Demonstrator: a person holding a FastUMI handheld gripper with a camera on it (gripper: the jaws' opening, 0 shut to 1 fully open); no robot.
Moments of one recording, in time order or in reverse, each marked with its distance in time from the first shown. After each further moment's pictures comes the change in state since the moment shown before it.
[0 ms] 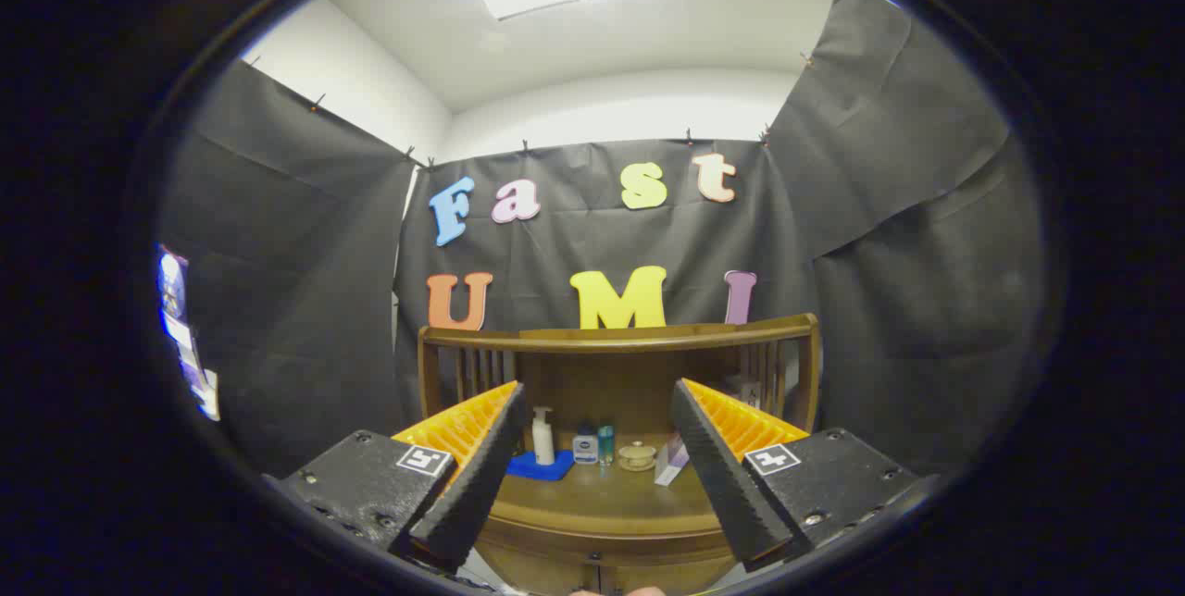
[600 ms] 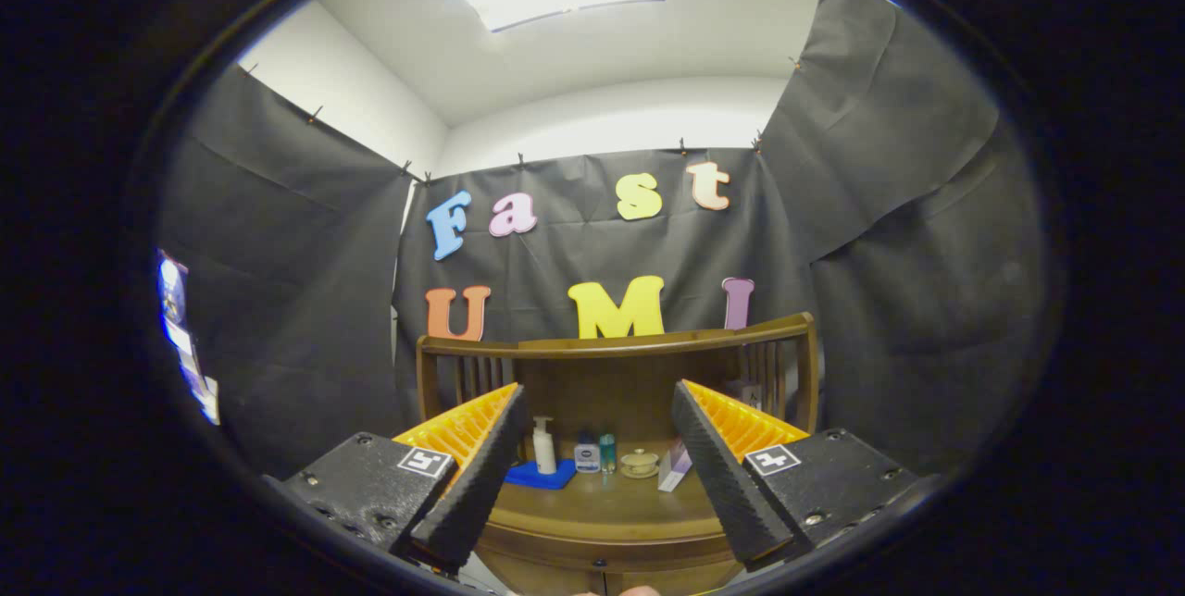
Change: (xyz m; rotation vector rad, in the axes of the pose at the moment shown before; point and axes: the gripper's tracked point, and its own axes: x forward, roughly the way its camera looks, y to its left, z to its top) arm 0.003 0.005 -0.021 0.004 -0.030 0.013
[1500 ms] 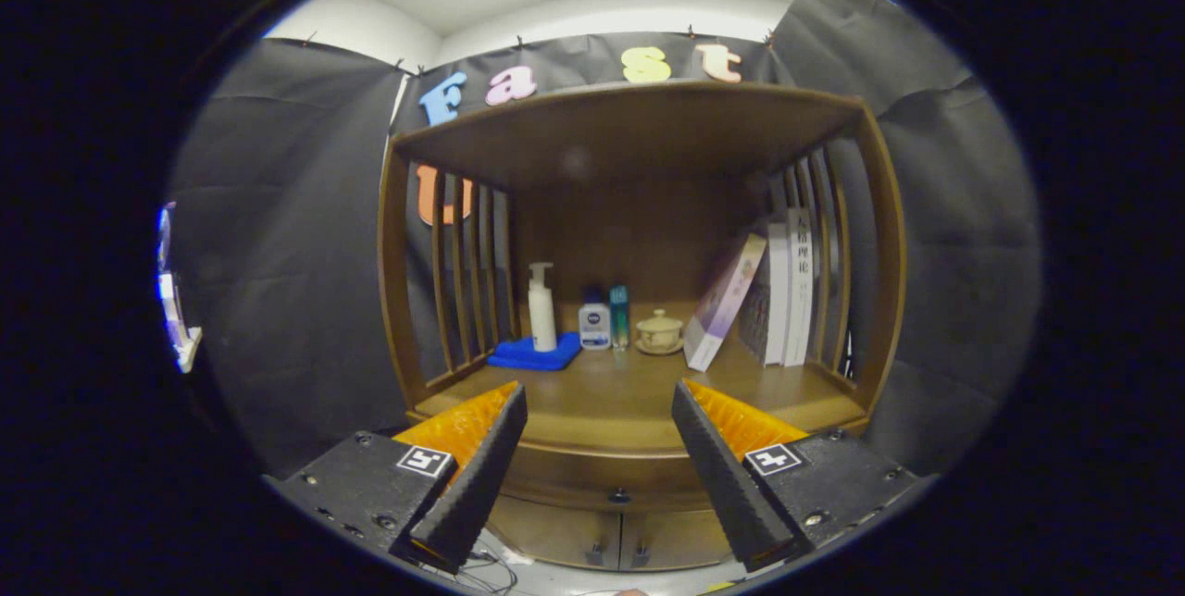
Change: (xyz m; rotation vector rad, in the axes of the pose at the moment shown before) arm 0.054 0.013 -0.273 0.009 0.363 -0.016
